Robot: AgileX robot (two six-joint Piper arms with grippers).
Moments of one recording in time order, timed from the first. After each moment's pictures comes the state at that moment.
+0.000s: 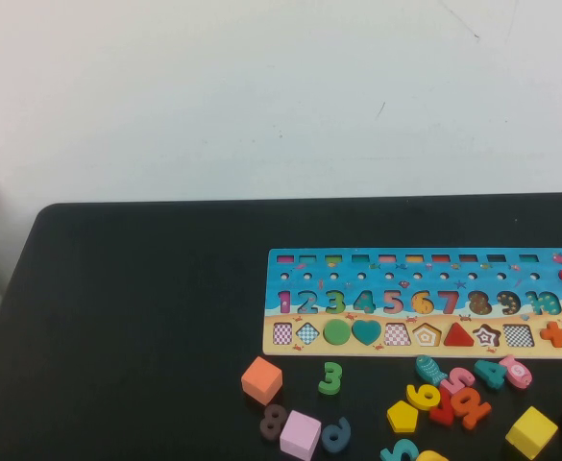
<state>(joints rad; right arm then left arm) -0.06 -0.01 0.02 0.40 0.45 -0.25 -0.03 -0.01 0.02 -0.32 0.34 0.15</state>
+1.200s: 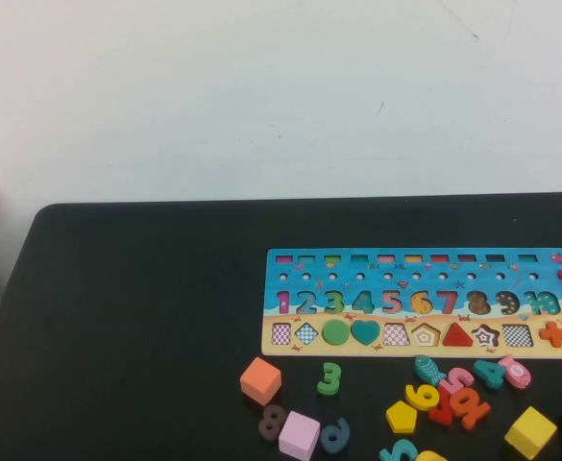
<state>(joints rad) -0.06 -0.01 0.02 0.40 0.45 -0.25 -0.03 -0.01 0.01 -1.02 0.03 -0.02</state>
